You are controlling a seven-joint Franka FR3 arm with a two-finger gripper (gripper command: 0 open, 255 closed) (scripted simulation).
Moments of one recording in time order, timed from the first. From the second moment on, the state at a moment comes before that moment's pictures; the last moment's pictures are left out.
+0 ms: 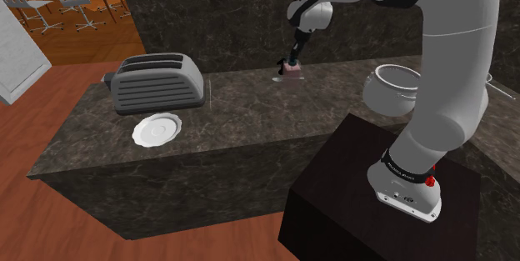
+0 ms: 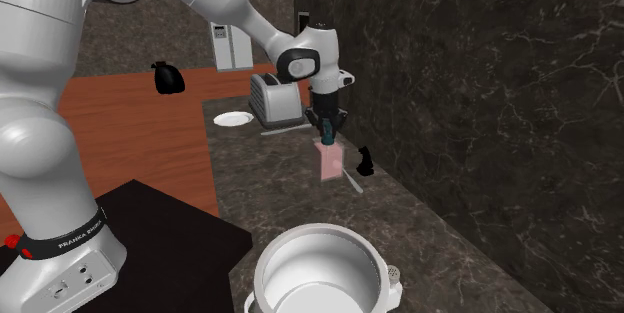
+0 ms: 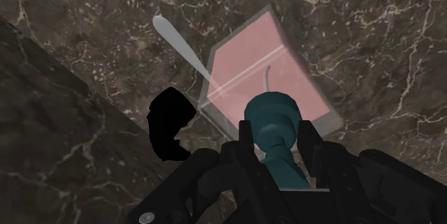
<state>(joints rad) -0.13 0.45 -0.36 -1.89 0.42 2.46 -0.95</state>
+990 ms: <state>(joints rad) -0.11 0.34 -0.40 -1.83 0.33 2.31 -0.88</state>
